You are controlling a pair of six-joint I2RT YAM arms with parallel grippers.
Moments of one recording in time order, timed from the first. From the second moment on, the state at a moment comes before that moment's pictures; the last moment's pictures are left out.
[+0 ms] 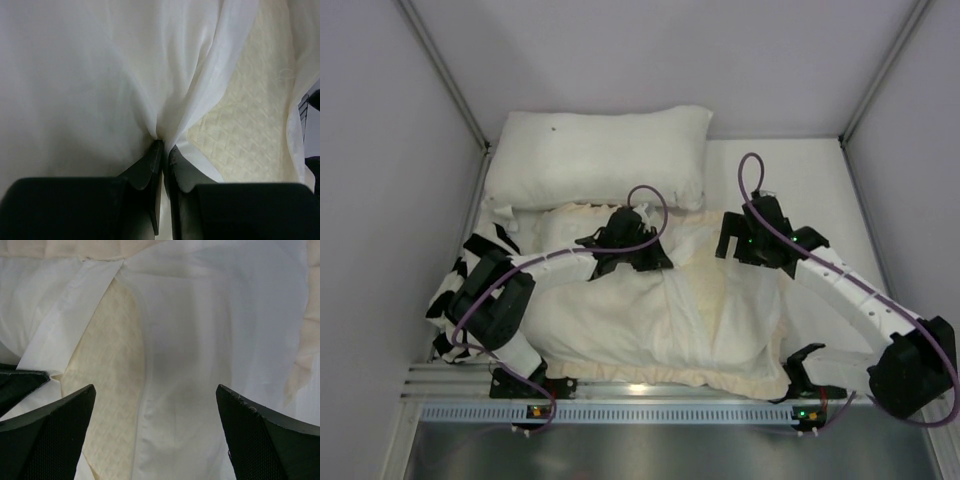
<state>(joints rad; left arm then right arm) -0.68 1.63 0.88 0.07 0.30 -0.75 0.49 1.16 0.92 -0.66 0.16 0.59</state>
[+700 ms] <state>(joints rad) -0.76 1.63 1.06 -0.12 0.30 -0.70 0.41 1.10 0.73 -0.54 0.24 0.63</state>
